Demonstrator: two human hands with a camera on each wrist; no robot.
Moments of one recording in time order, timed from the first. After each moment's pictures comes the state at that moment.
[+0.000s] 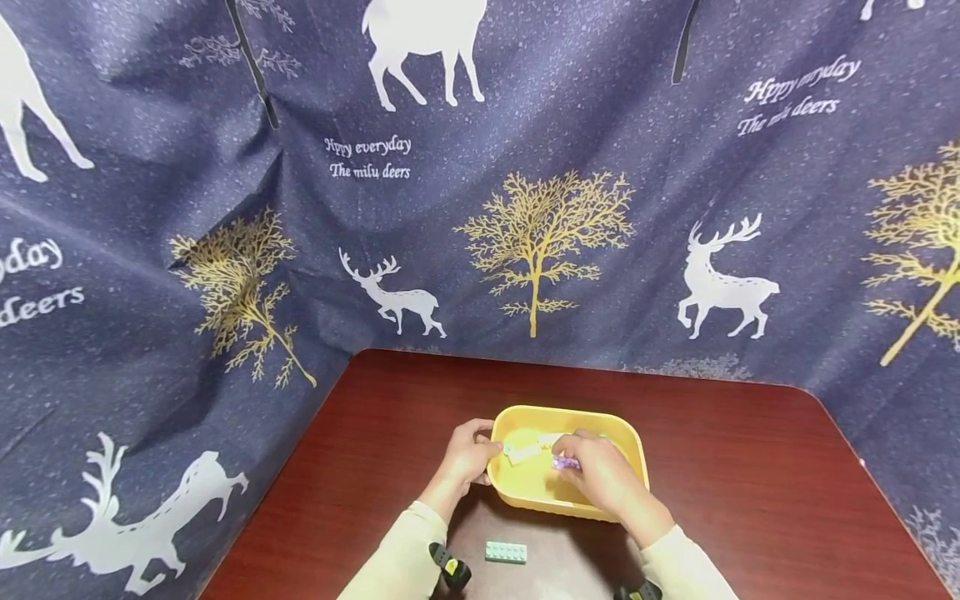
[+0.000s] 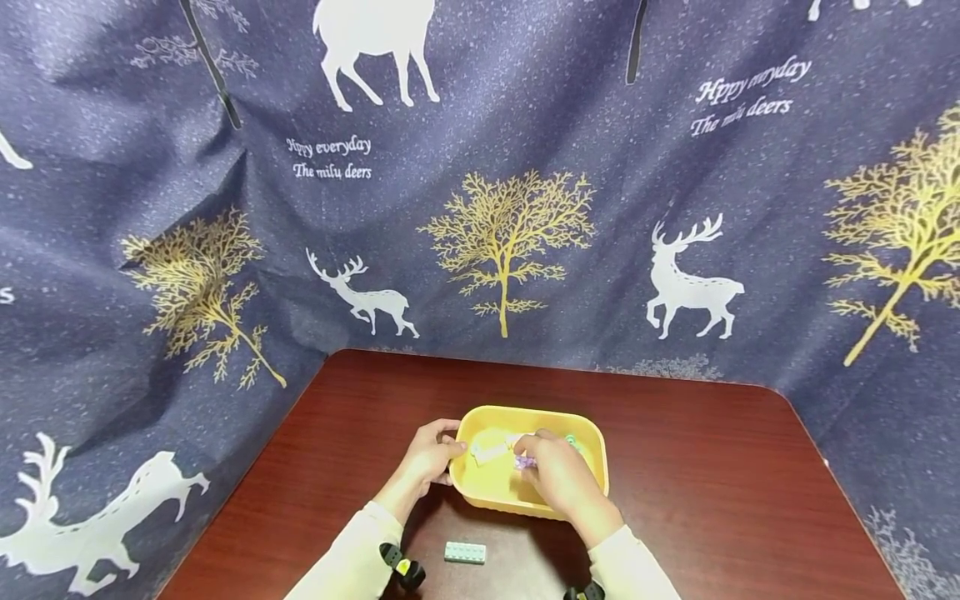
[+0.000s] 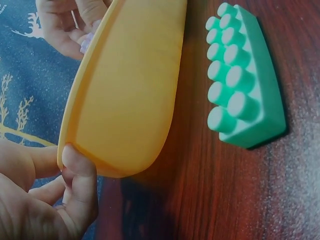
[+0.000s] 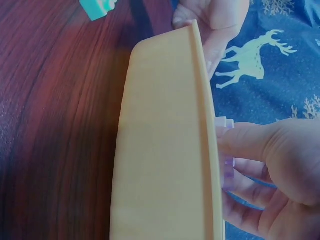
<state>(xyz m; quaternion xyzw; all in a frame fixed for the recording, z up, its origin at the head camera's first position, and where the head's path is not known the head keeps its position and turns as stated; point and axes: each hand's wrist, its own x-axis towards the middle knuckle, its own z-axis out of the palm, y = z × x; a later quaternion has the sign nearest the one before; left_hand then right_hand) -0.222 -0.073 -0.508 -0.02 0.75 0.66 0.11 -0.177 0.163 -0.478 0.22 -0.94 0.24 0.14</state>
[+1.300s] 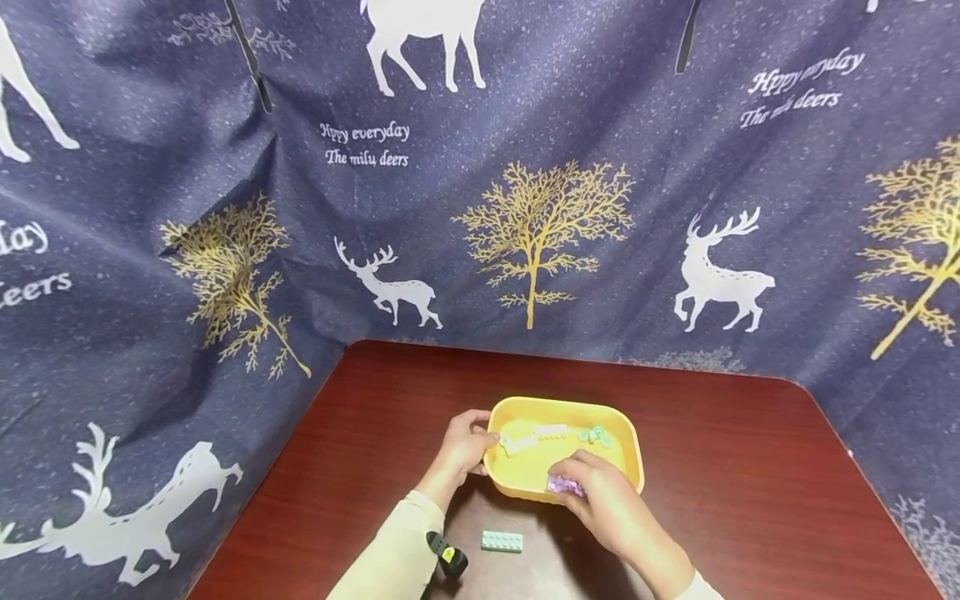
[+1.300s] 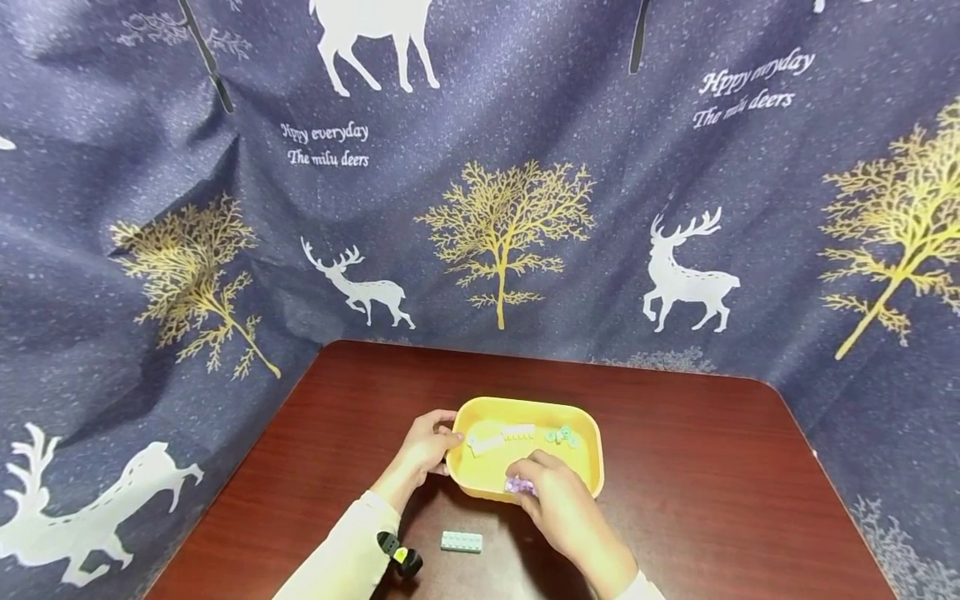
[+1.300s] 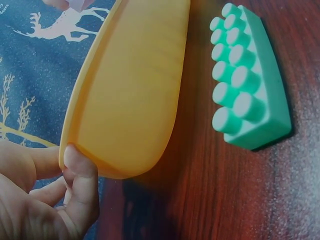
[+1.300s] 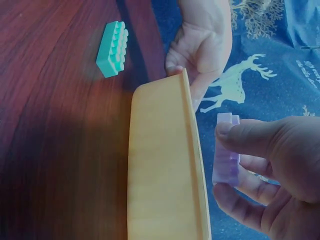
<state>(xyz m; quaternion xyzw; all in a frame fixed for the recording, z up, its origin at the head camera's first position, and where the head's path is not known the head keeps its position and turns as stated) -0.225 -0.073 -0.508 -0.03 0.75 0.65 0.11 -0.128 0.161 -0.475 0.28 -0.90 0.25 0.20</state>
